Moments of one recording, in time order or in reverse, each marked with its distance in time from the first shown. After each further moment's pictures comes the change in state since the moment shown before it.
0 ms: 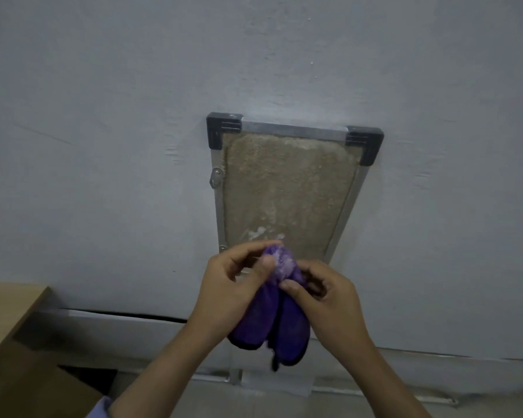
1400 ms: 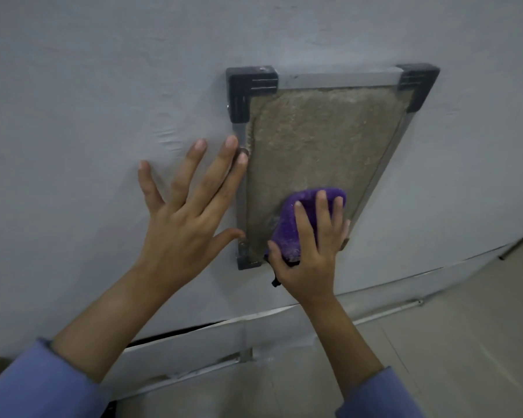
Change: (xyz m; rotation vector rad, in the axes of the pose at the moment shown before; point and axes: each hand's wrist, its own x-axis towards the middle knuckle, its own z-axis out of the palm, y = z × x) left_hand 0.101 -0.031 -0.122 1.443 -0.015 0.946; right_hand 0.049 0.066 0.105 -0.929 0.676 -0.331
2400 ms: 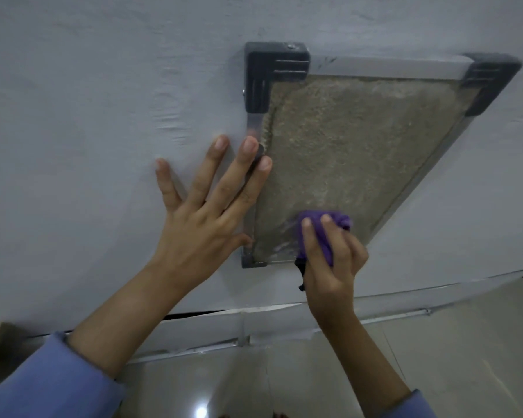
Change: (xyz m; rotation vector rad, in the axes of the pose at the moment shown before) left_hand 0.002 0.015 0.012 -0.053 -0.109 -0.027; right_hand -0.015 0.031 0.004 -0.064 0.094 -0.238
